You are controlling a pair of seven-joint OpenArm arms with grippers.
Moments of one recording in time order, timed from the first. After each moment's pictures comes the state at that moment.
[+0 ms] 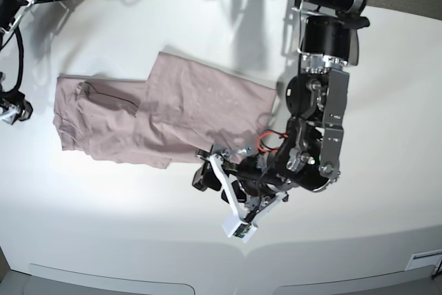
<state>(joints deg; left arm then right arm) -19.0 8.4 9.8 88.0 -21.4 -20.8 61.6 5.8 30.4 42.6 73.8 33.1 31.8 -72.4</state>
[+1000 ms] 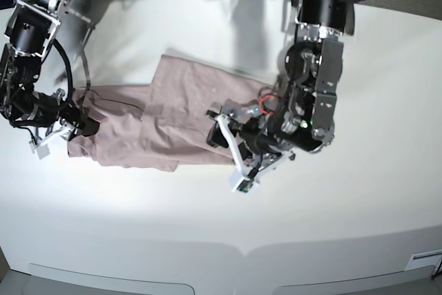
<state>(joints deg) -9.7 8.1 9.8 88.0 -11.9 -20.8 60.9 15.7 24.6 29.7 55.2 44.0 34.4 -69.8</state>
